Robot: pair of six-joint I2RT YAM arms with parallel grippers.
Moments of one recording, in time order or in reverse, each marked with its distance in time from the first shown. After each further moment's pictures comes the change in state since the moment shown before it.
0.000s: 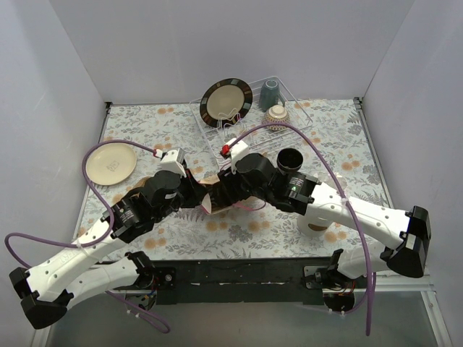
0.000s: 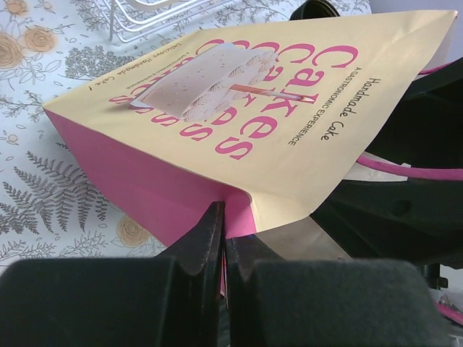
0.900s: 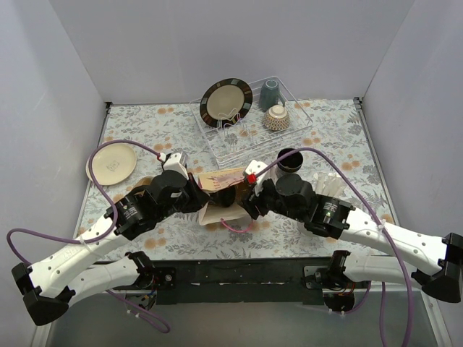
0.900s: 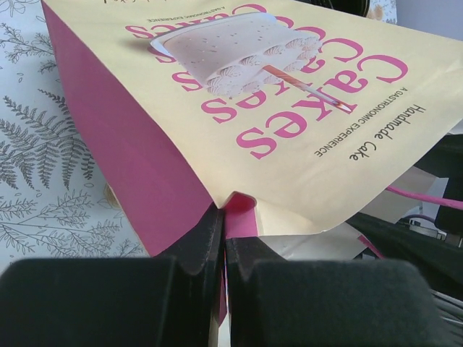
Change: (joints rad) left arm -0.001 0.035 0.020 -0.097 0.063 -0.108; right arm 0.000 -0.352 -0.368 0.248 -0.139 -0.180
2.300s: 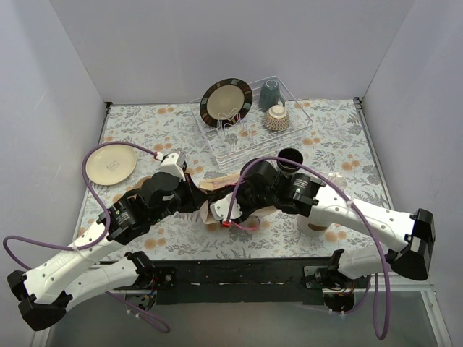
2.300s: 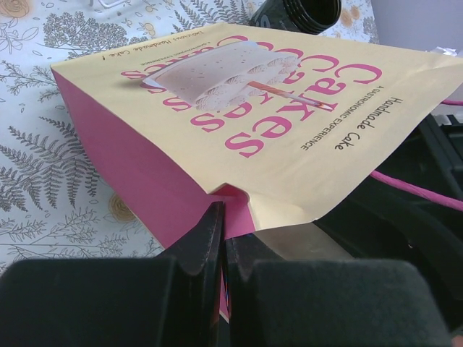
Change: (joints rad) left arm 0.001 -0.066 -0.018 0.039 0.026 0.100; right arm -0.002 0.293 0.315 -0.397 -0.343 -1.044
